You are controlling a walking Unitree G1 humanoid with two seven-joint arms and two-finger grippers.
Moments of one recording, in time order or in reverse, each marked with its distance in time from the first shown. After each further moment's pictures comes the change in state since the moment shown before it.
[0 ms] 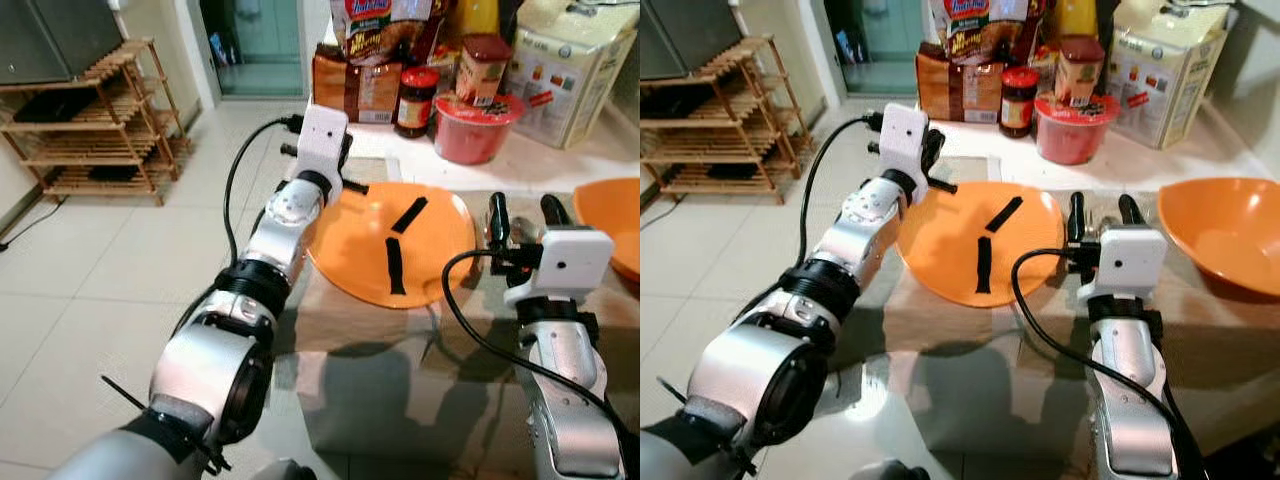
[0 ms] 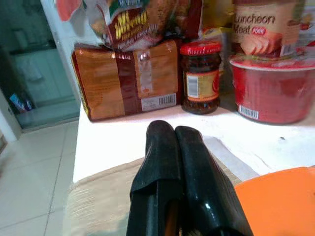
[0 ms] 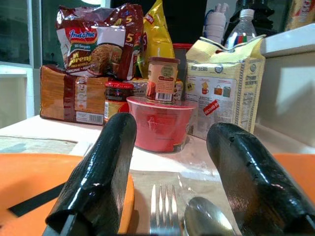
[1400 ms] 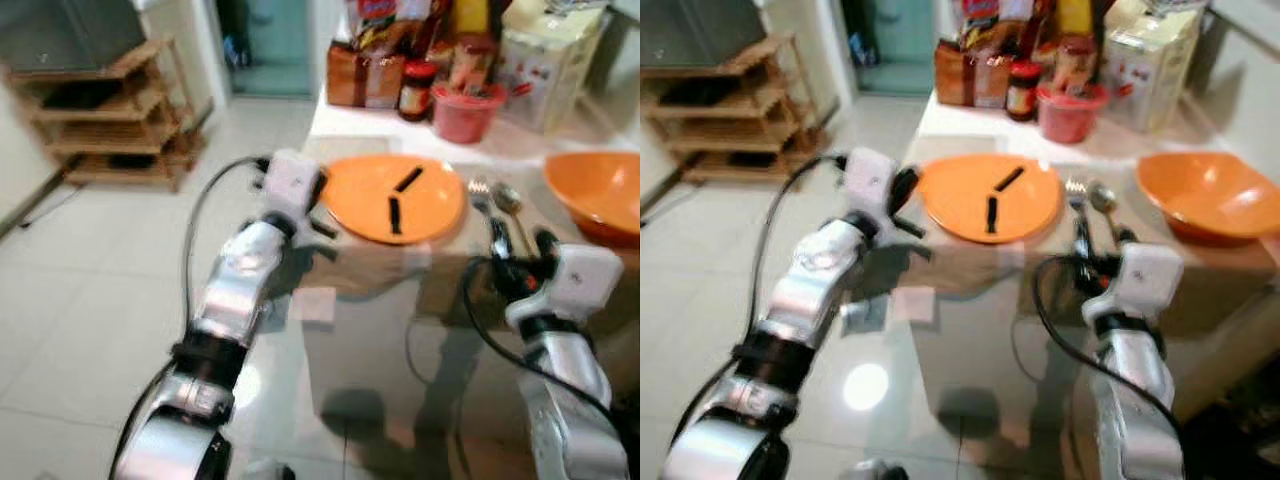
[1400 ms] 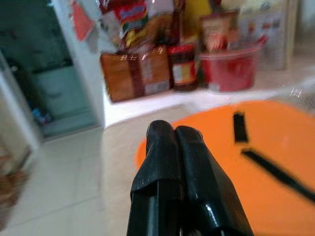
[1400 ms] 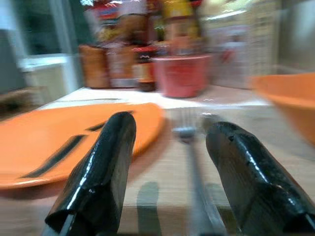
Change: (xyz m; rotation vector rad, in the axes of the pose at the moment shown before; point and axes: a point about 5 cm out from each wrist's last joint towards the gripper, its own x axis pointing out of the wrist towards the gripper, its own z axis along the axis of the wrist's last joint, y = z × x) left arm -0.046 -0.005 -0.016 0.048 -0.048 -0.115; right arm -0.005 -0.009 -0.029 0.171 0.150 -0.021
